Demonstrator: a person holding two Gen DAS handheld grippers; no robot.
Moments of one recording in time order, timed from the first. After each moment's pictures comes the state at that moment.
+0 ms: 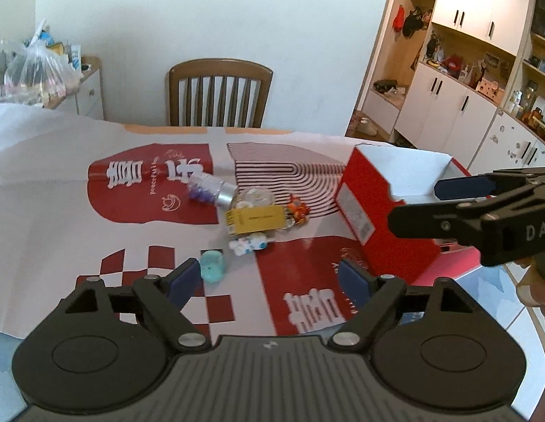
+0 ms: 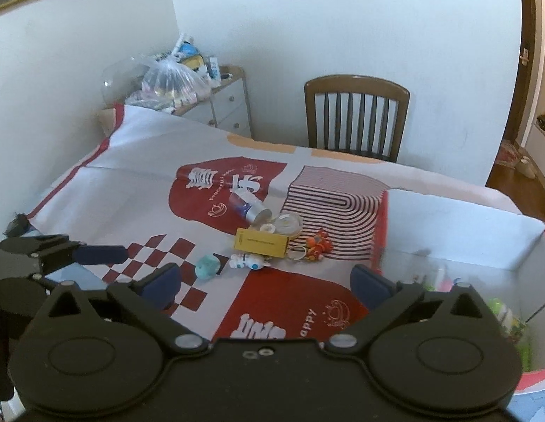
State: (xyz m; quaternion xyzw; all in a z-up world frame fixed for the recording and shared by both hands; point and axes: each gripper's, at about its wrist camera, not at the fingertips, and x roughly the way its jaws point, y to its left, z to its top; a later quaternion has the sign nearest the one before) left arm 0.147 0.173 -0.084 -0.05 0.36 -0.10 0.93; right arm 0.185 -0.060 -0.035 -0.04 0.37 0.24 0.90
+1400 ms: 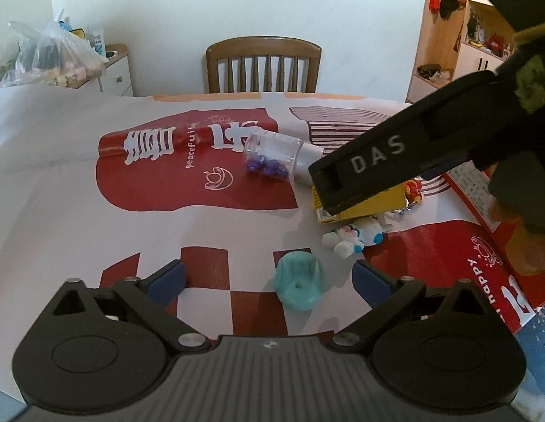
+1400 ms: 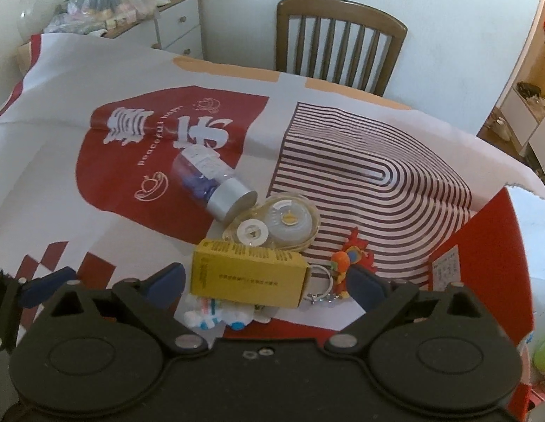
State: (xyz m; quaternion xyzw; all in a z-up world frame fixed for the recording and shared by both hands) left arm 0.229 0.192 -0.191 0.00 0.36 -0.03 0.93; right arm 0.312 0.040 -0.139 -0.10 0.47 0.14 0.87
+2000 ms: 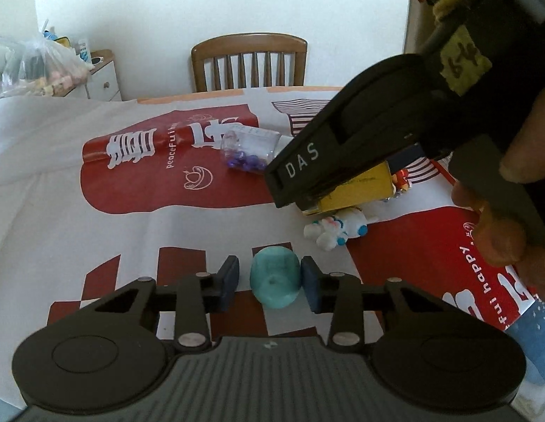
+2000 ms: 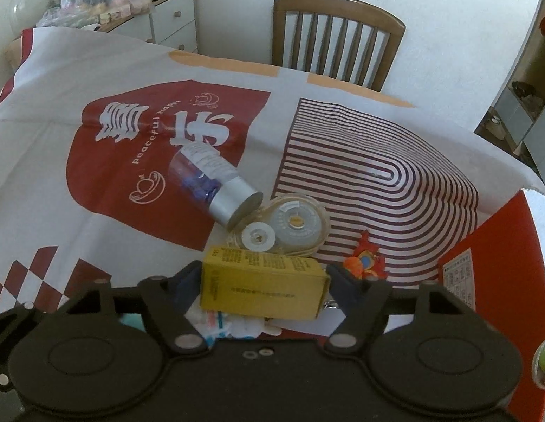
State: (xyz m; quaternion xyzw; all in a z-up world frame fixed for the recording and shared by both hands) left arm 0.230 0.177 -0.195 0.02 0.37 -0.04 0.93; right arm 0.315 0.051 -0.148 -0.11 0.47 0.13 0.87
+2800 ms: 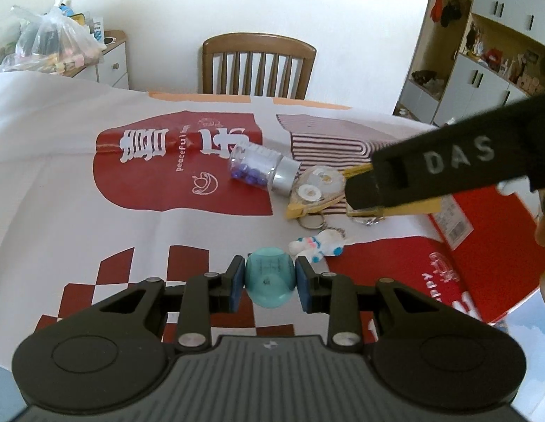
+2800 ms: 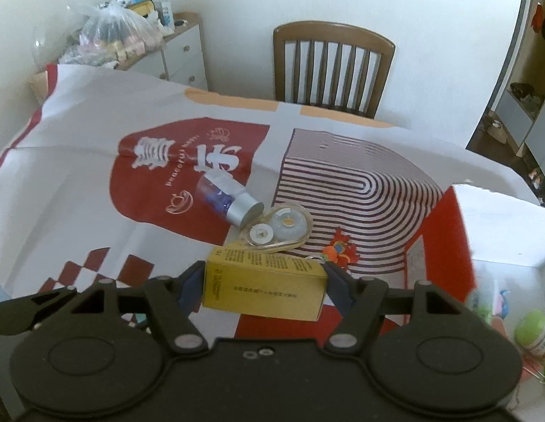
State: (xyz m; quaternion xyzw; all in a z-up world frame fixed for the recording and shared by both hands) left arm 0.218 0.191 -0.158 -0.05 0.38 -0.05 0.92; right arm 0.264 0.023 -0.085 -0.07 0.44 0.15 0.88
